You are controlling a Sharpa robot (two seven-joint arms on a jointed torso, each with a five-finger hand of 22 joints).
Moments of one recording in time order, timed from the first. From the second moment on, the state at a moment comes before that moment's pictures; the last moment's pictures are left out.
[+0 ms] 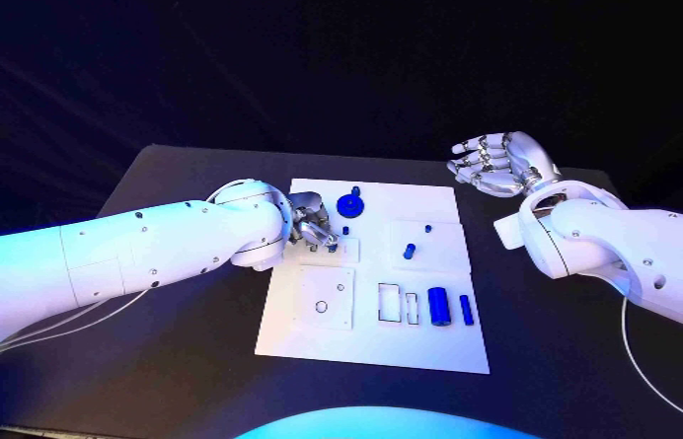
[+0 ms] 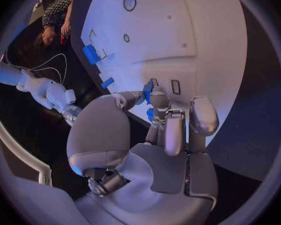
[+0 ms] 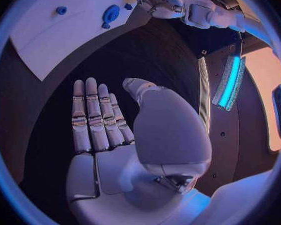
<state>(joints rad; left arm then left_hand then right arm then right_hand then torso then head) 1.20 -0.75 -0.07 1.50 -1.15 -0.04 -0.50 1.10 -0.21 0.76 0.21 0.29 0.88 0.05 0.82 0.66 1.27 -0.03 1.03 0.78 1.47 -0.08 1.51 1.31 0.11 1.30 0.03 1.36 1.10 1.28 -0.86 -0.15 1.54 -0.68 -0.71 0.09 1.34 -0.21 0.46 0.21 0.32 0.81 0.21 0.25 0.22 1.02 0.17 0.23 0.06 1.11 0.12 0.15 0.41 0.18 0.96 0.23 0.09 0.44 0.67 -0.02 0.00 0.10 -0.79</state>
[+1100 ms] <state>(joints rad) 1.19 -0.75 -0.07 1.51 -1.23 -0.02 -0.50 1.09 -0.22 0.76 0.21 0.29 0.89 0.04 0.81 0.66 1.27 -0.03 1.03 0.78 1.47 -0.08 1.51 1.31 0.11 1.31 0.03 1.37 1.10 1.27 -0.86 -0.15 1.54 -0.68 -0.70 0.09 1.34 -0.21 0.46 0.21 0.33 0.81 0.21 0.25 0.22 1.02 0.17 0.23 0.06 1.11 0.12 0.15 0.41 0.18 0.96 0.23 0.09 0.44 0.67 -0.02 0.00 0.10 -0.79</state>
